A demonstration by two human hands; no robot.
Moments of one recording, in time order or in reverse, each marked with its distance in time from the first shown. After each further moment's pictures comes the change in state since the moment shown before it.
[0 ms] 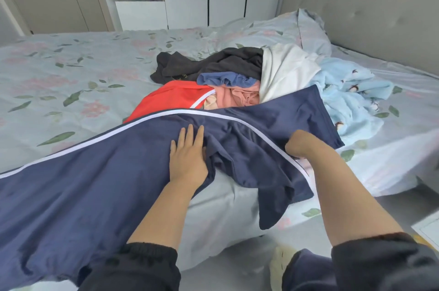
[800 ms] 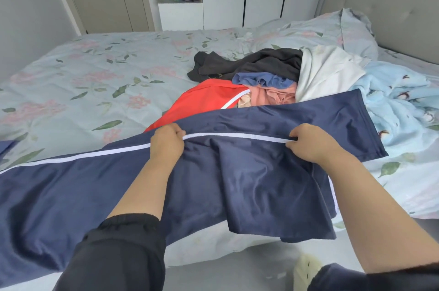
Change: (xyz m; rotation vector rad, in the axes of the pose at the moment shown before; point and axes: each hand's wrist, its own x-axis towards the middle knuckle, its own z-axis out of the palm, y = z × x) left_hand 0.010 -0.100 -0.055 -0.291 0.180 -0.348; right_hand -0.025 -0.050 0.004 0.116 0.194 -0.370
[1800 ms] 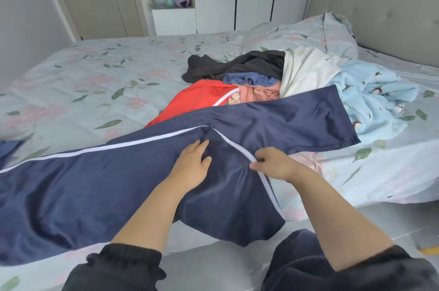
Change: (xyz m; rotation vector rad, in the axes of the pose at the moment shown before) left_hand -0.097 0.031 -0.004 -0.017 -0.468 0.194; right_hand -0.058 -0.028 0.038 0.347 -0.256 -0.085
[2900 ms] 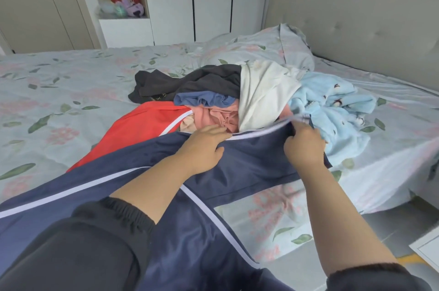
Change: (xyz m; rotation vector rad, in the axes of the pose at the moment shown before) left_hand 0.158 0.110 0.023 0.264 -0.002 0.625; right_hand 0.064 0.104 -0.112 -0.173 0.816 0.372
